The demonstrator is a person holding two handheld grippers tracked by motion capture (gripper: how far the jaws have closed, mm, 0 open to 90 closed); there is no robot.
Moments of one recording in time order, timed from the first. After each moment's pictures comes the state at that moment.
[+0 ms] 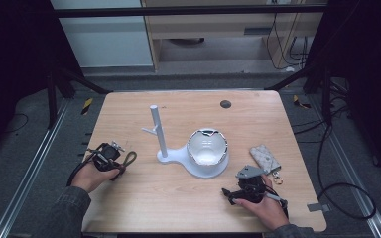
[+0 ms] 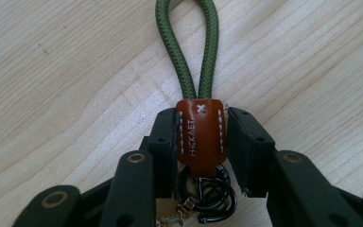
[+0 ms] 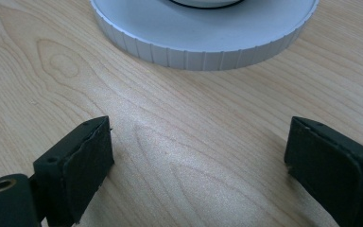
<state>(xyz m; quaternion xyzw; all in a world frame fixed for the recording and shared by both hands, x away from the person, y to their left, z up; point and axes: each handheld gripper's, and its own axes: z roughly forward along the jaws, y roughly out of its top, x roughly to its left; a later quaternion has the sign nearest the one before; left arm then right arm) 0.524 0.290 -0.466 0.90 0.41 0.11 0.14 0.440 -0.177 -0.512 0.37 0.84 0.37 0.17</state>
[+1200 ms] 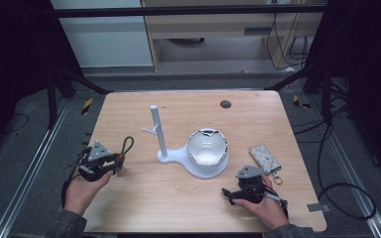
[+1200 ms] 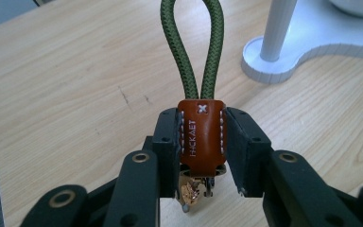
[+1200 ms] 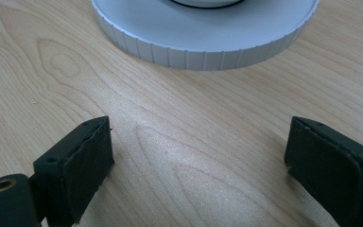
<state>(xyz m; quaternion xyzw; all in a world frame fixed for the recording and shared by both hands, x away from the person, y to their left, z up) 0.465 0.297 -0.424 0.82 0.39 0.25 0.35 0.440 -0.177 -0.513 0.37 0.84 0.37 0.17</state>
